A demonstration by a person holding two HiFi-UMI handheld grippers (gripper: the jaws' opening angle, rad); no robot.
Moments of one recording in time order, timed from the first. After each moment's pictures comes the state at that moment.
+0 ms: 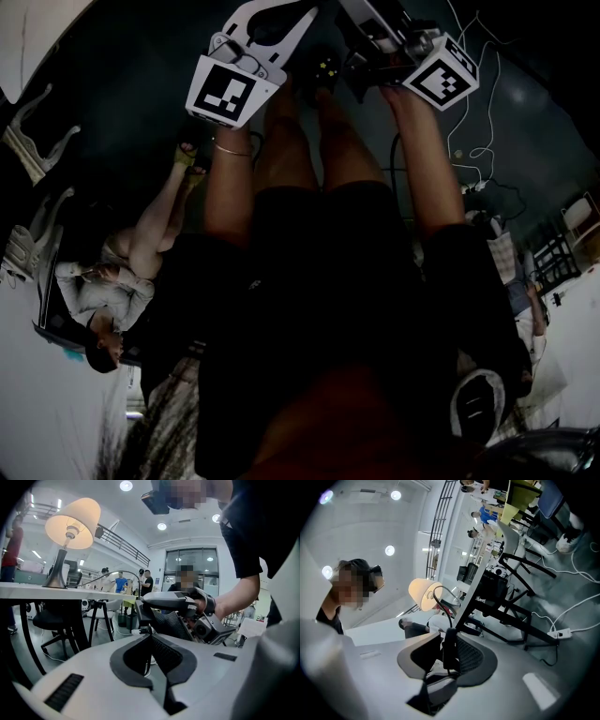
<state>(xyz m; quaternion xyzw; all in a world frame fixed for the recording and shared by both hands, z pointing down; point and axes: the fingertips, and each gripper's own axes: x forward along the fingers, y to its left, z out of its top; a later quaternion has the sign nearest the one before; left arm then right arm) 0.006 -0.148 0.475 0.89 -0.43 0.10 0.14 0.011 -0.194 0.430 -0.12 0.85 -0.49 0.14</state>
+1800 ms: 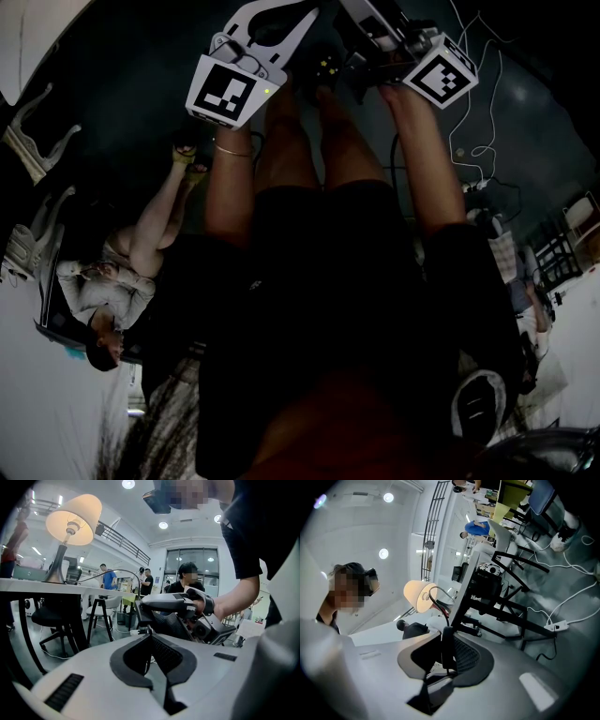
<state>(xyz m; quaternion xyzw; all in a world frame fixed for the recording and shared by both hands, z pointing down) 0.006 -0.145 0.480 0.88 -0.43 0.10 0.15 0.012 -0.193 0.441 -0.13 0.83 -0.52 0.14</state>
